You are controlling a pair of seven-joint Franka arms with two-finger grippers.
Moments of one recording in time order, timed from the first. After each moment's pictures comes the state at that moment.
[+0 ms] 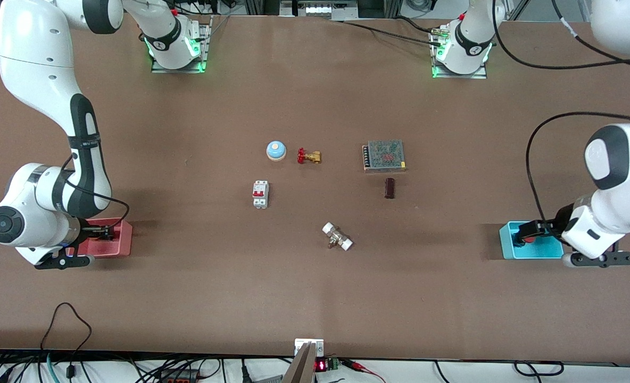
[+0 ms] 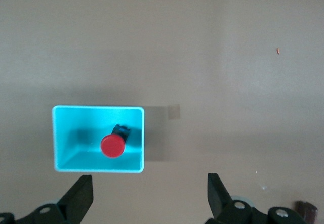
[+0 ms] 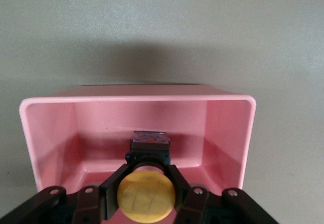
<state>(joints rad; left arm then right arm) 0.05 0.47 -0.01 -1.45 -0.01 1.93 -0.02 0.15 0.80 -0.33 -1.43 0.08 2.08 -0.22</state>
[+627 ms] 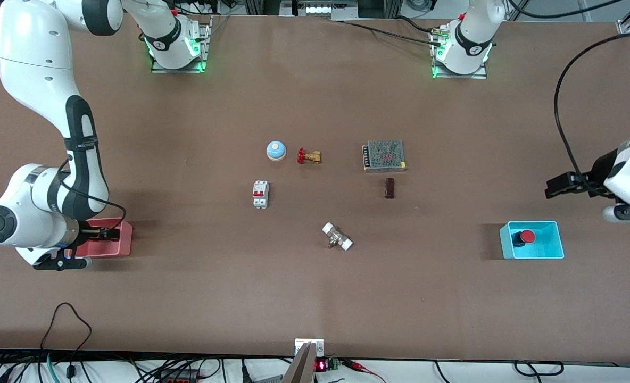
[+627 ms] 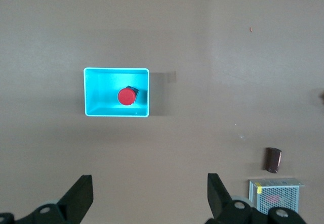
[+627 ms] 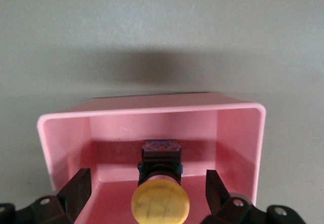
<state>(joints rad) 0.05 0.23 -0.02 -1.49 -0.01 1.72 -0.02 0.14 0.80 -0.33 -1.41 0.15 2.09 -0.22</state>
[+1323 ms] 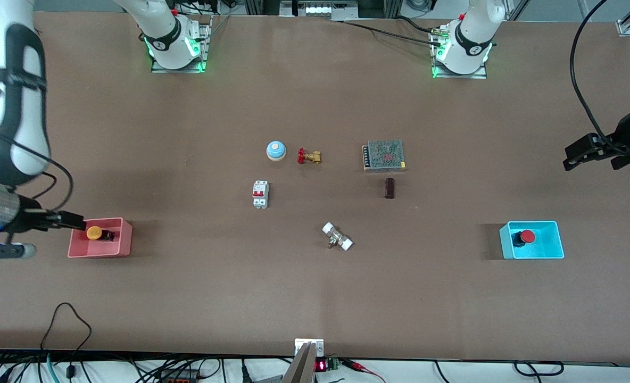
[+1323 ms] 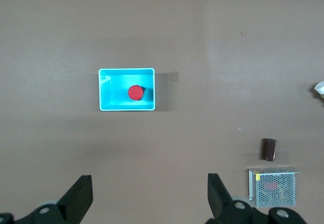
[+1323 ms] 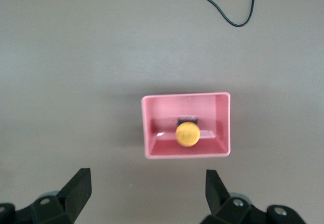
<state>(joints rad) 0.05 0.09 -0.04 -1.54 0.03 1.69 0.00 0.15 0.49 -0.32 -1.37 0.21 1.84 -0.22</state>
